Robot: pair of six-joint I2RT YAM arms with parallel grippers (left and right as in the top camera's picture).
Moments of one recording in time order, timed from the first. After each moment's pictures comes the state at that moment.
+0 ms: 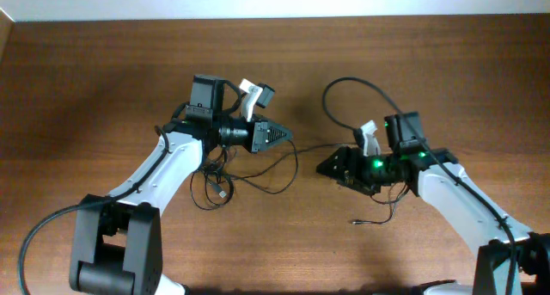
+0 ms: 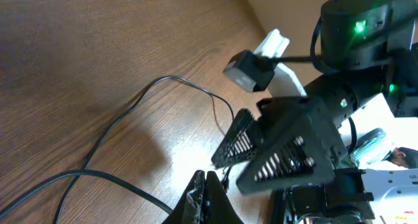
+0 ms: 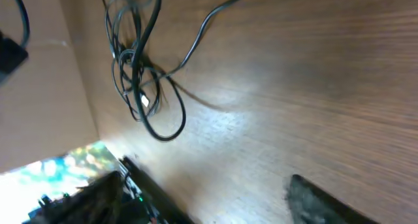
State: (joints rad) left arm -0.22 1.70 1.06 -0.27 1.05 -0.05; right arm 0.19 1.51 0.81 -0.48 -0.81 0.49
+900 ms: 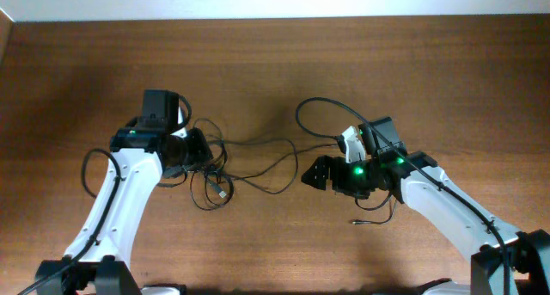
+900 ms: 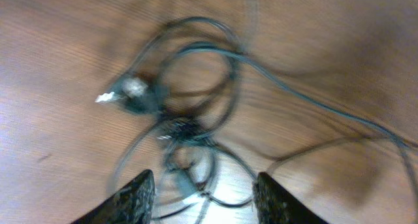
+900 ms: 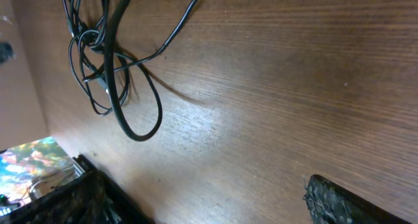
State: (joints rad) left arm -0.03 1.48 1.06 -0.85 0.13 -0.49; right arm 0.33 1.51 0.81 -0.46 -0.63 0.49
